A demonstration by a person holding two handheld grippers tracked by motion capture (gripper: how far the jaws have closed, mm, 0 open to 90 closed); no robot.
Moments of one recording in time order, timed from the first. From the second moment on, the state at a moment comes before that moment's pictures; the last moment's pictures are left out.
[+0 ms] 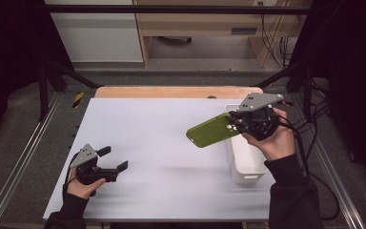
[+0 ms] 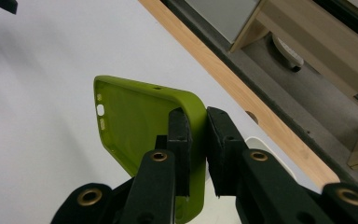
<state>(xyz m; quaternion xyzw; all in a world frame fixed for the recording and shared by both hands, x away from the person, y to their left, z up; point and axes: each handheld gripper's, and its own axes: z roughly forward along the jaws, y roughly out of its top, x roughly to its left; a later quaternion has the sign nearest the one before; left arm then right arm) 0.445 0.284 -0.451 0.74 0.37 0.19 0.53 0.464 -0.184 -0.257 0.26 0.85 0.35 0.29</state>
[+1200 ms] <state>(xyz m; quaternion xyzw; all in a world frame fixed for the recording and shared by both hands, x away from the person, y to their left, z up) 0.445 0.283 -0.451 0.74 0.36 0.19 0.53 0.482 -0.207 -0.234 0.26 0.85 0.28 0.37</state>
